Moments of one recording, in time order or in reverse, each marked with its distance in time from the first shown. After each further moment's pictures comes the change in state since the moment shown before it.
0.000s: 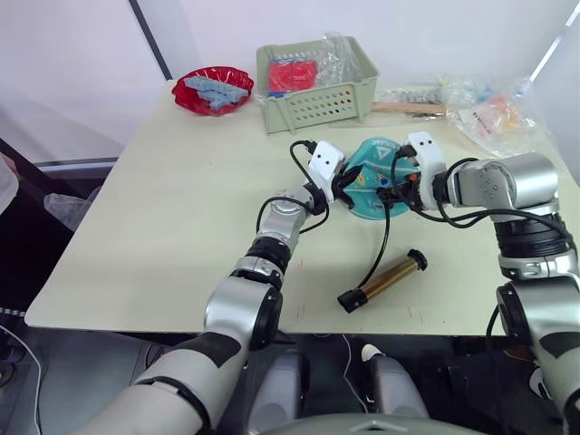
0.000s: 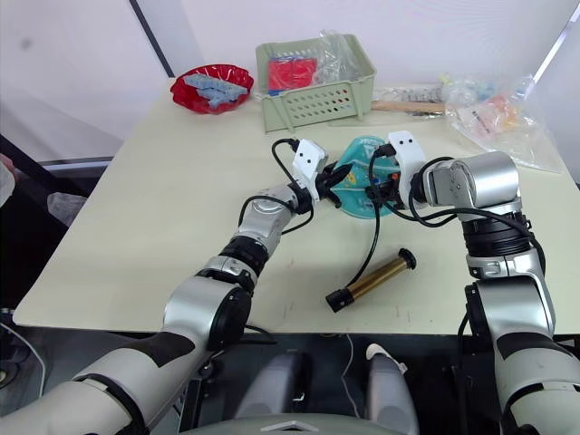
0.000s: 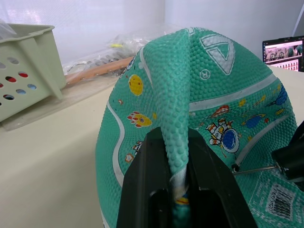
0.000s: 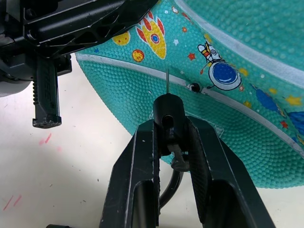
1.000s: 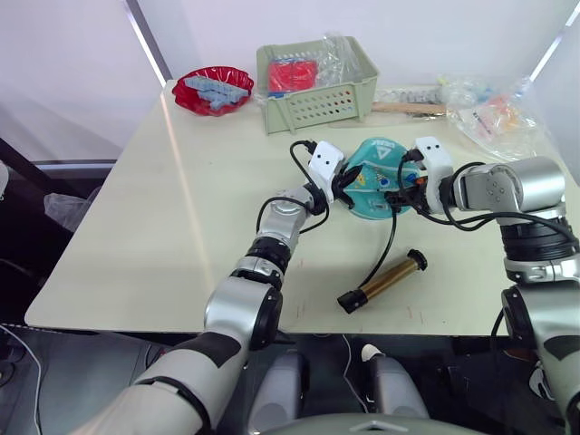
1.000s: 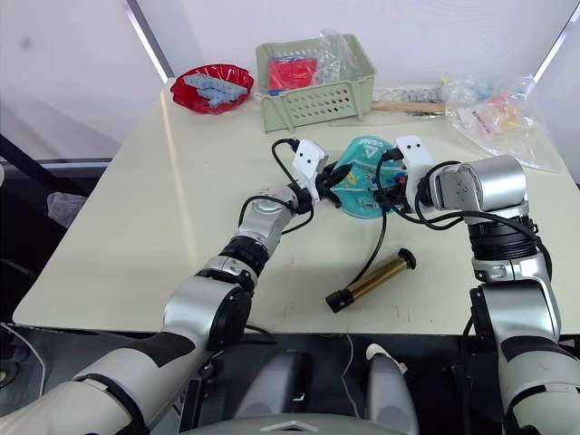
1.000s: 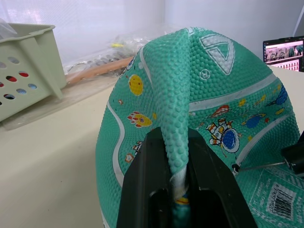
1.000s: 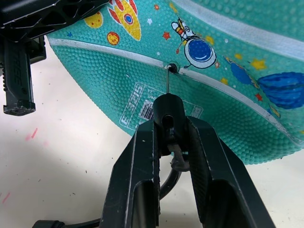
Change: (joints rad) left arm 0.000 0.000 0.000 0.000 0.000 0.001 0.002; right arm 0.025 -0.020 -0.015 -0.012 0.003 0.024 -0.024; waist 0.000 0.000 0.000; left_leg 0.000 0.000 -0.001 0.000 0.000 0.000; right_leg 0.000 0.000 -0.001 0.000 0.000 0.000
